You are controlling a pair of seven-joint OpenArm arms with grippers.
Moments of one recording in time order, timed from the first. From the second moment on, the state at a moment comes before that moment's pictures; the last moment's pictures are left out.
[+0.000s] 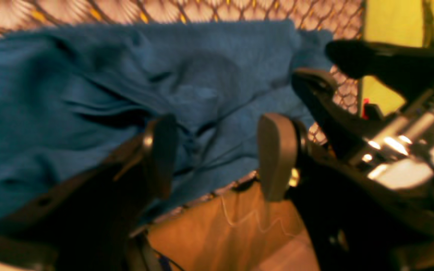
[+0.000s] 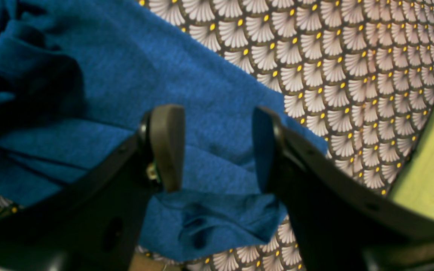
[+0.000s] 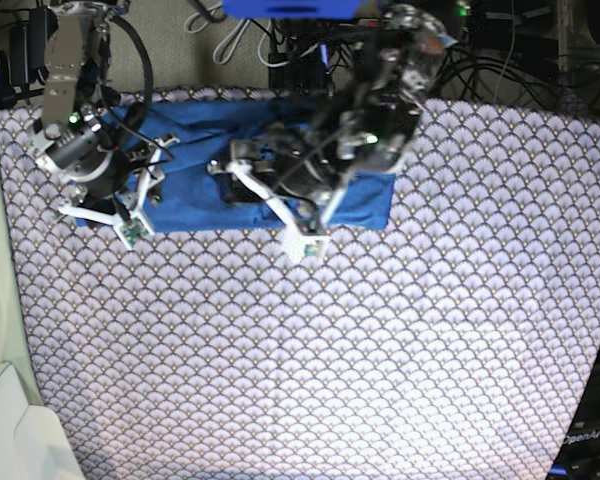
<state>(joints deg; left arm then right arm) 3.2 0.2 27.3 112.2 -27.4 21.1 63.2 -11.7 6.7 11.0 115.2 -0.9 39.3 -59.8</state>
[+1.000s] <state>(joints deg) 1.4 -10.0 32.5 108.7 -34.2 20.4 74.2 -11.5 6.7 11.1 115.2 -0.9 39.3 -59.7</state>
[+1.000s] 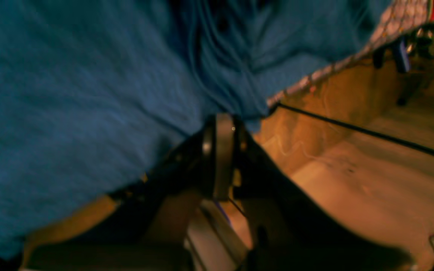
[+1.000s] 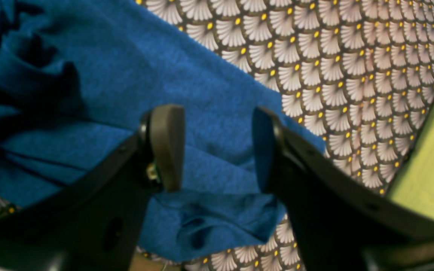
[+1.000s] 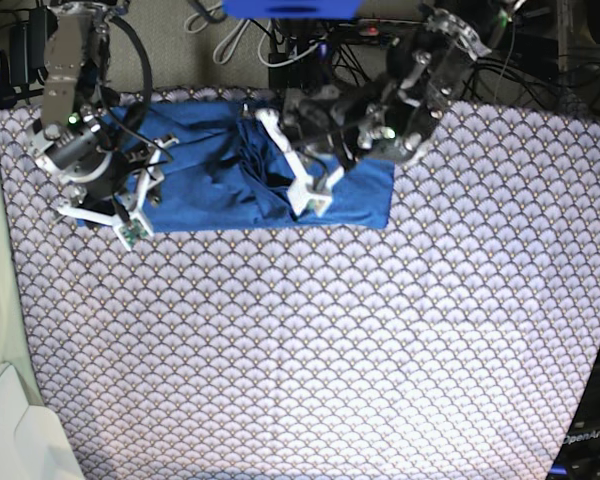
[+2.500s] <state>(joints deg) -8.9 -3.8 33.4 89.3 -34.6 21.9 59.0 -11.9 6.8 11.0 115.2 -0.9 39.5 -59.7</state>
